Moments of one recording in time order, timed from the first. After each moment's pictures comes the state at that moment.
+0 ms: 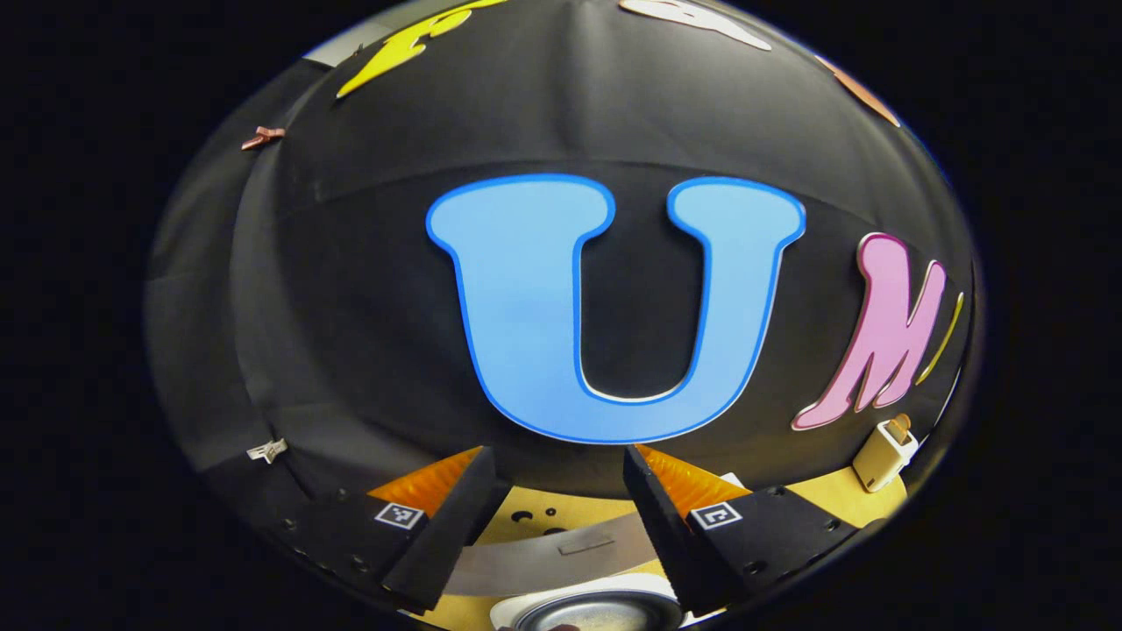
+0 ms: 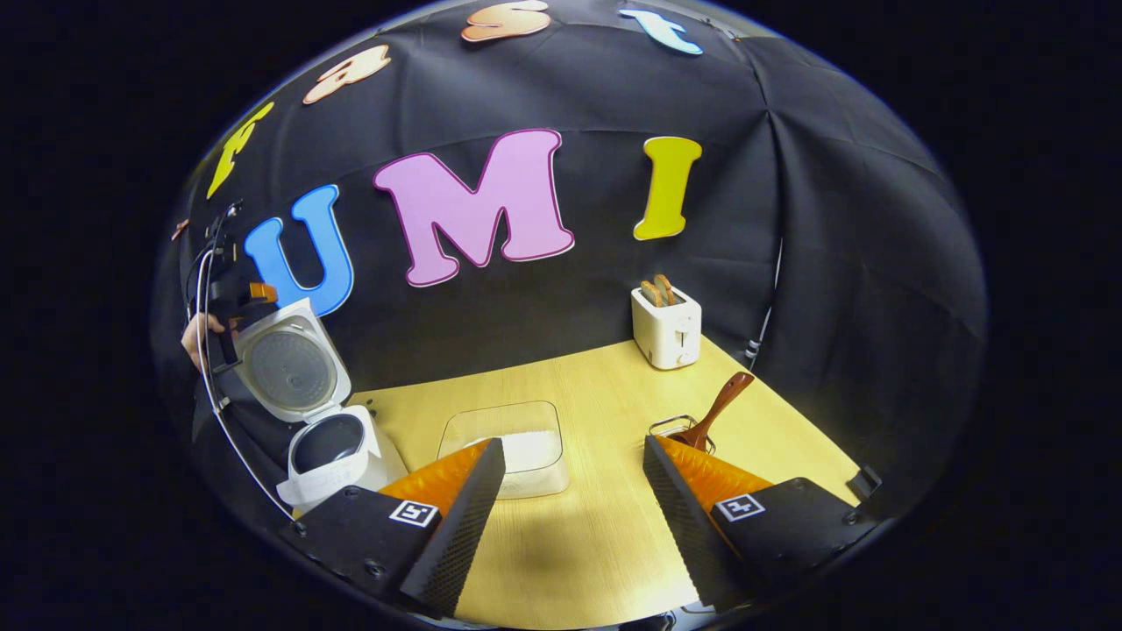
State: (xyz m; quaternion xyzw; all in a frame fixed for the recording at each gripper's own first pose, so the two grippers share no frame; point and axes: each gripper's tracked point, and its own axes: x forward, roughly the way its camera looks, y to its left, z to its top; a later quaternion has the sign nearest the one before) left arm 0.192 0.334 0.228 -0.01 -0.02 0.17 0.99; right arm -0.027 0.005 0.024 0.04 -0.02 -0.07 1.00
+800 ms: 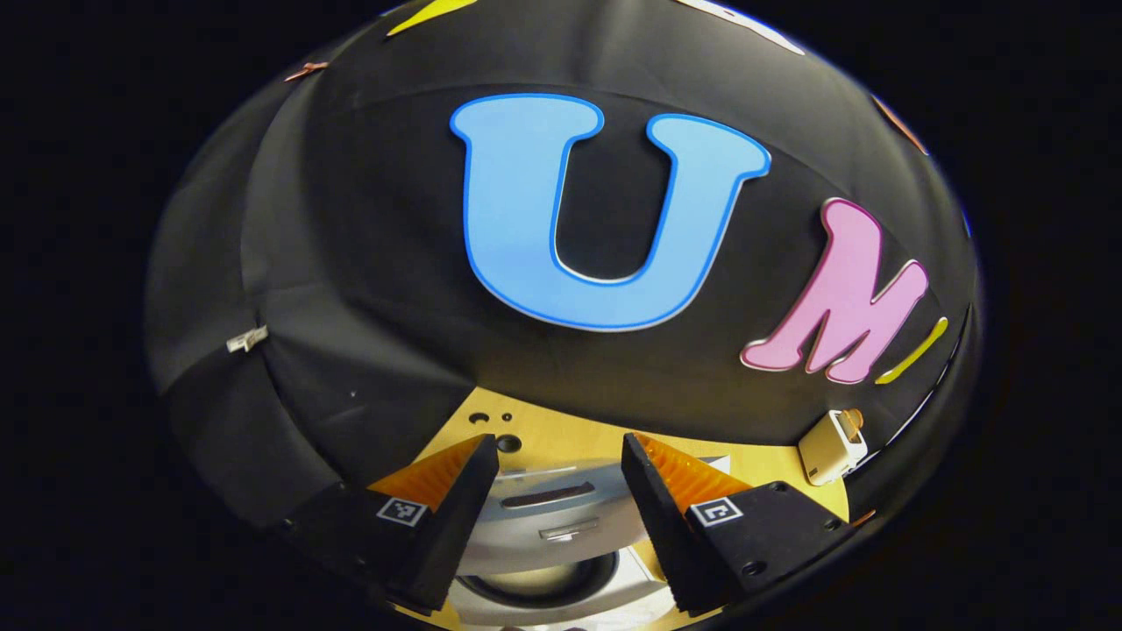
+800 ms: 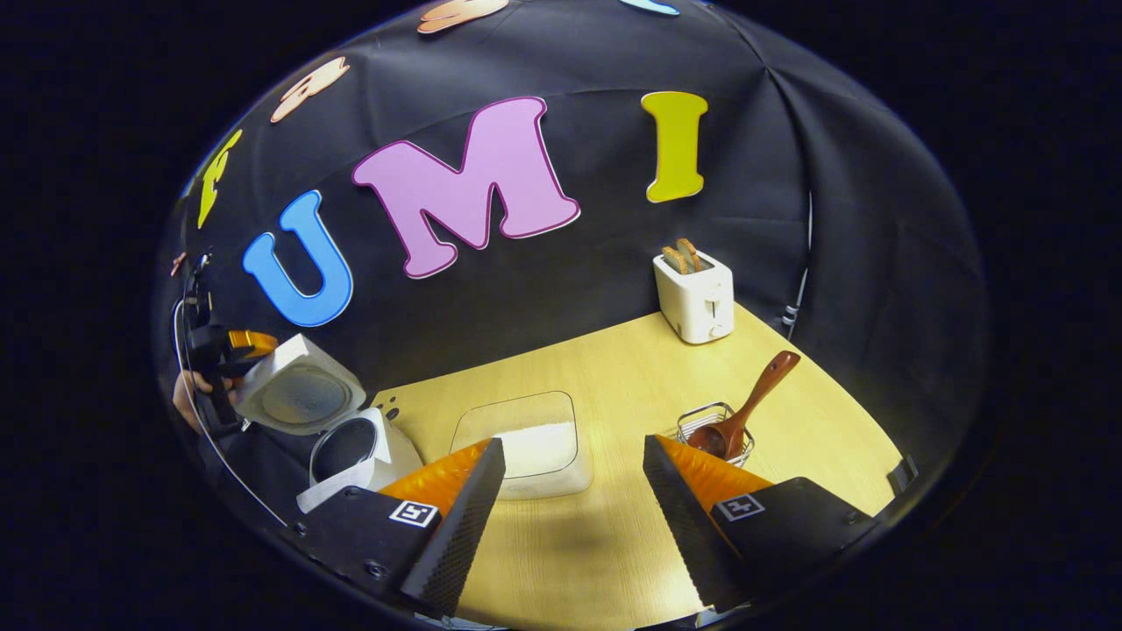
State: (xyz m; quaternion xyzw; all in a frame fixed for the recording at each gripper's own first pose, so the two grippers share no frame) left arm 0.120 0.237 0.117 -0.13 0.07 0.13 0.98; right arm 0.033 -0.009 0.018 0.08 0.04 0.01 1.00
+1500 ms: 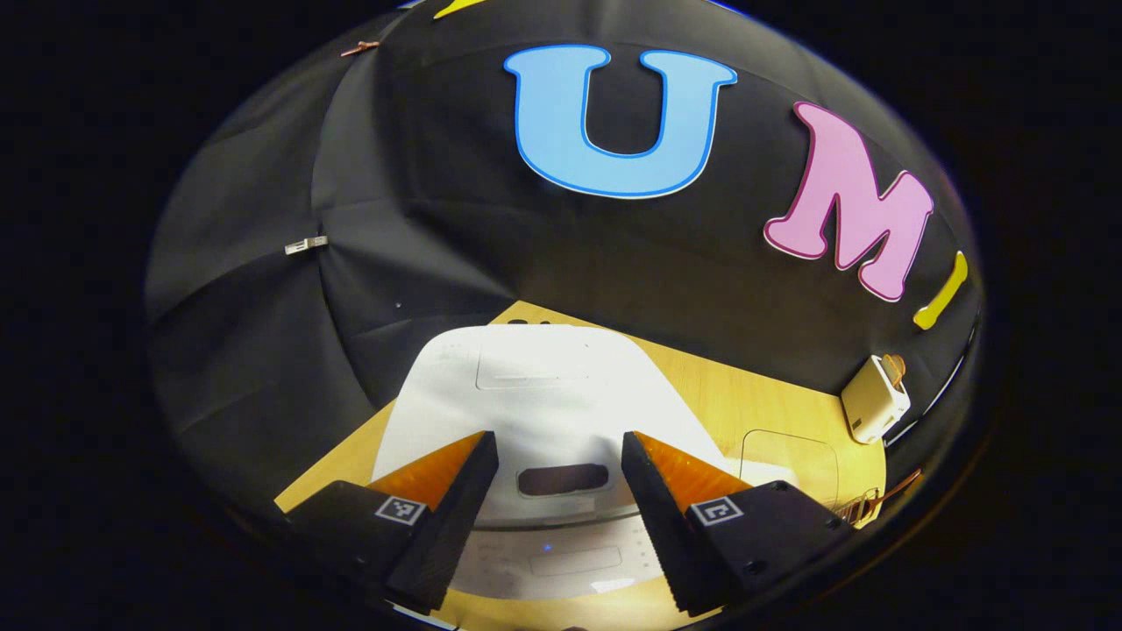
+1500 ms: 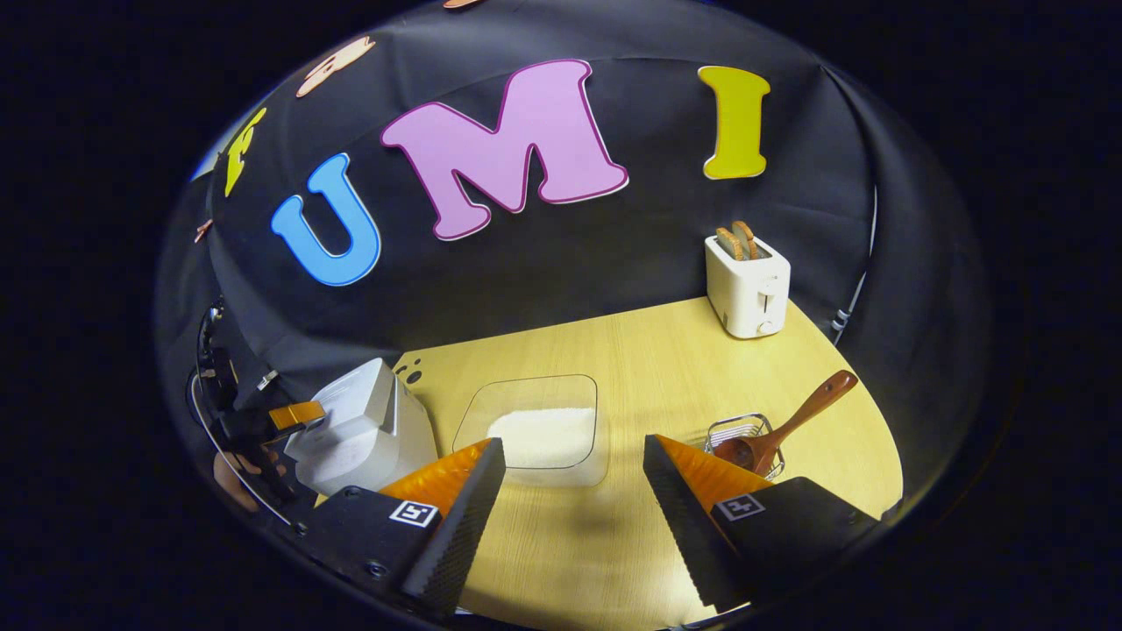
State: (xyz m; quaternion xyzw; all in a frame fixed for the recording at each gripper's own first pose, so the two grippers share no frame) left arm 0.076 0.184 -0.032 -0.12 0.12 0.21 0.96; right arm 0.062 0.001 0.002 0.03 0.09 0.08 0.99
